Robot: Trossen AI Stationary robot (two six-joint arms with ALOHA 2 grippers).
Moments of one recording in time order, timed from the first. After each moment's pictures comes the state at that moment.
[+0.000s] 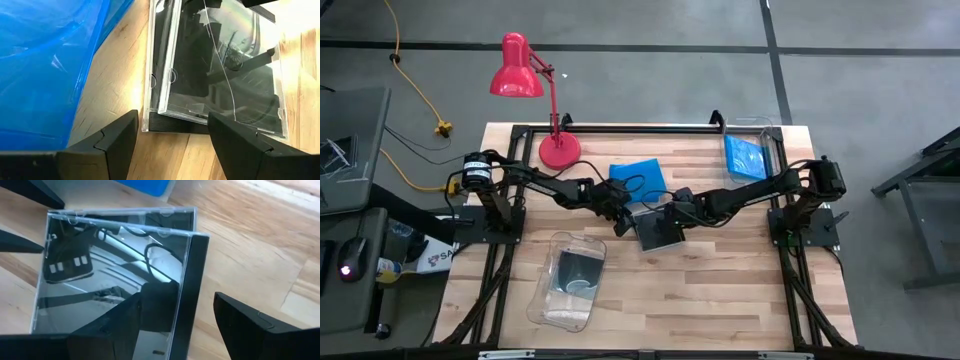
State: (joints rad) left arm 0.12 1.76 0.75 0.22 0.17 -0.48; right arm 0.06 1.72 0.98 -0.44 0.24 1.20
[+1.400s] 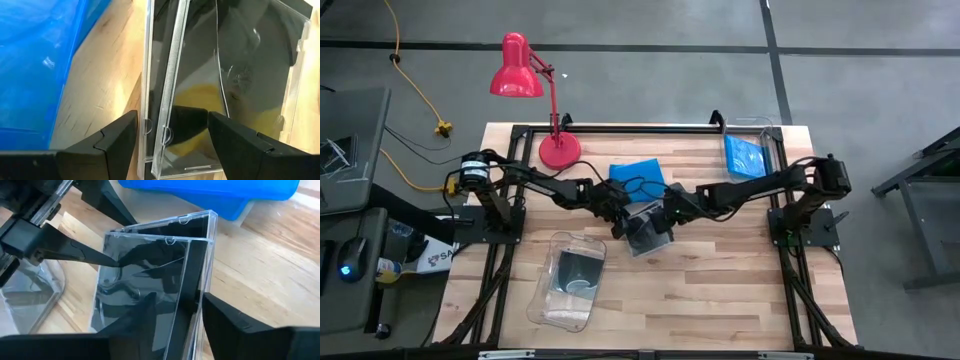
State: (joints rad) left arm 0.12 1.76 0.75 0.20 0.19 -0.43; right arm 0.02 1.67 0.98 -0.23 0.09 1.08
